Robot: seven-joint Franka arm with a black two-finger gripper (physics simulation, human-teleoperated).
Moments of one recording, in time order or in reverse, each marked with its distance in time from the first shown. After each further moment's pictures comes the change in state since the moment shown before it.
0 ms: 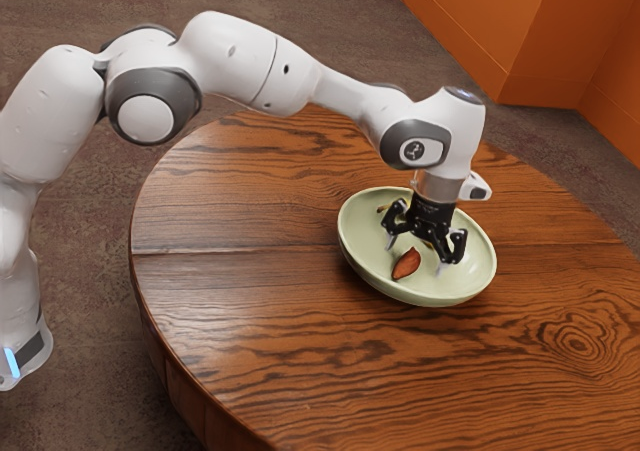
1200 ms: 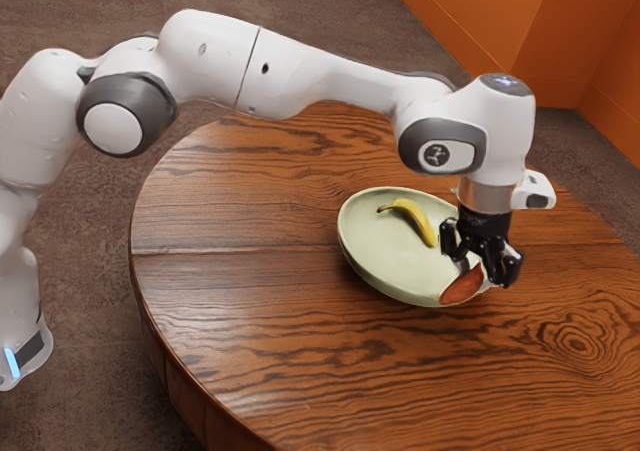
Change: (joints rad) arm -0.218 -0.033 -0.027 0.158 0.101 0.015 -0.060
